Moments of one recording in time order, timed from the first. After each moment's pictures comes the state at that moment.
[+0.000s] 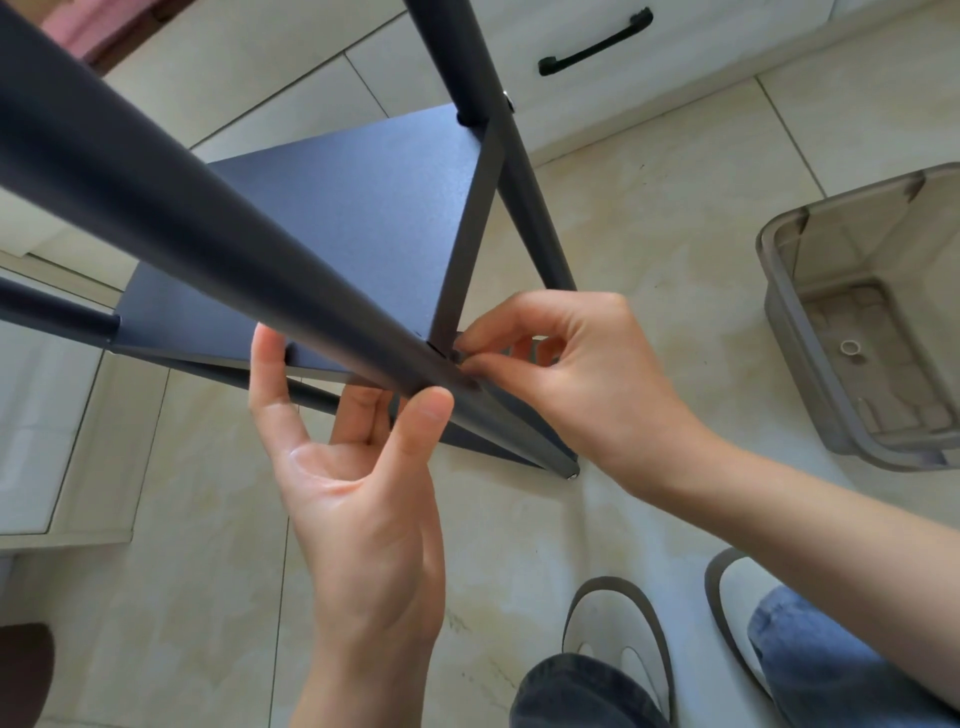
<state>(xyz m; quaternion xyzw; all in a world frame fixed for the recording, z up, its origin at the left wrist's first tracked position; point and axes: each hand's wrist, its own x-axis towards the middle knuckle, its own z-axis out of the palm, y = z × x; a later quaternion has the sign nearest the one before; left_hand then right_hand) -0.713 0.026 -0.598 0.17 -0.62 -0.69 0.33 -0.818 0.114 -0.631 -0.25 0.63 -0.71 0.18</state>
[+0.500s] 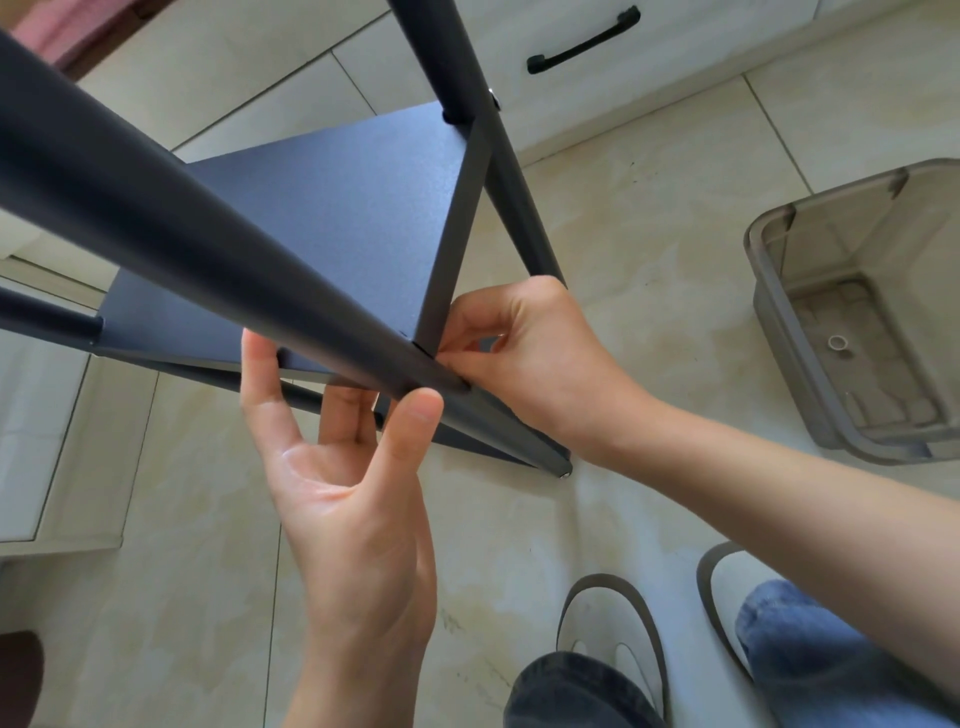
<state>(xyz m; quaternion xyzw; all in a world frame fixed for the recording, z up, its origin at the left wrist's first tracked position) -0.711 0.024 -0.600 0.14 -0.64 -0.69 0.32 -0.827 0.095 -0.625 -0.27 0.63 -0.69 0.24</state>
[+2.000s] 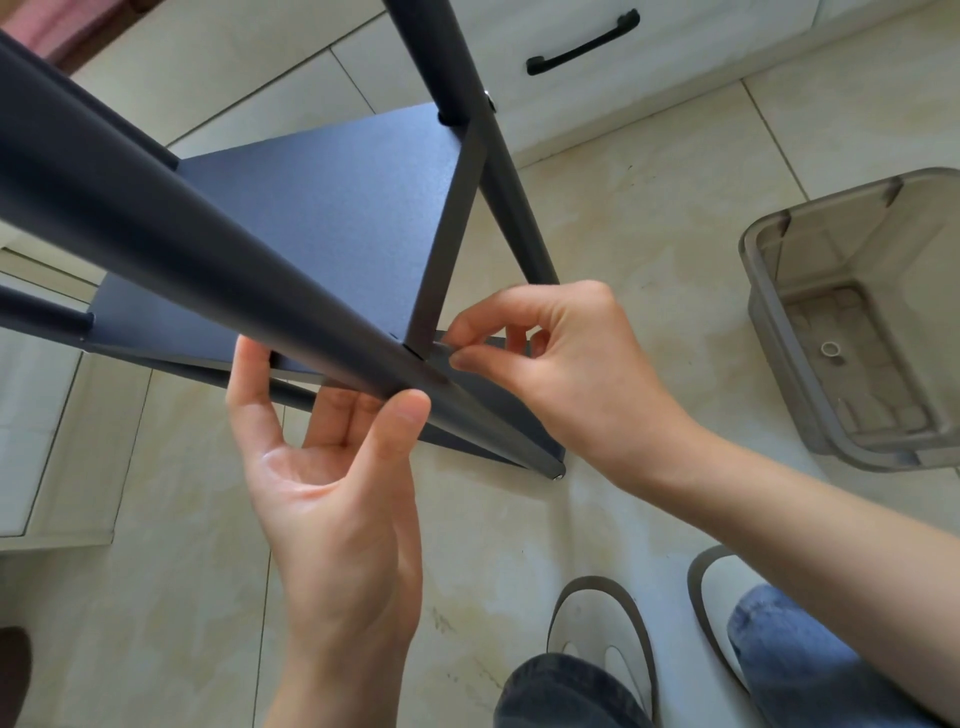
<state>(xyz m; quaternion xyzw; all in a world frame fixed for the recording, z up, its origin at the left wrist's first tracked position) -0.712 0.025 -0.595 0.16 -0.62 -0.70 0.33 -0.824 0.118 -0.628 -0.26 0.67 -0.67 0.15</state>
